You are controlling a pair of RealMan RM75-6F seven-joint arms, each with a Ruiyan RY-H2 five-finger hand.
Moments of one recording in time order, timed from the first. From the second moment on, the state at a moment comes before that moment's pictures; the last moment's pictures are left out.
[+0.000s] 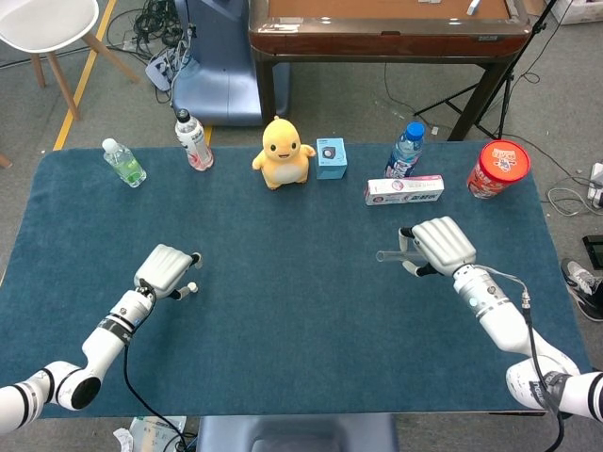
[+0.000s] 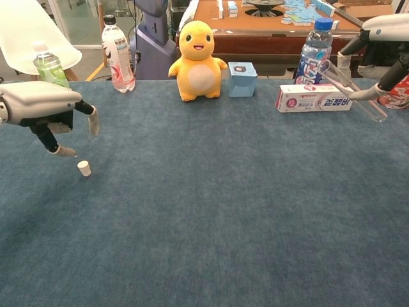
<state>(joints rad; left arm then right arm) -0.71 -1.36 -0.14 -1.43 1.23 0.83 0.37 0.72 -1.08 0.14 -1.68 -1.14 0.88 -0.18</state>
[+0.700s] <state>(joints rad) -0.73 -1.48 -0.10 -1.30 1.17 0.84 0.41 0.70 -1.09 0.13 -1.65 -1.14 0.86 -0.16</state>
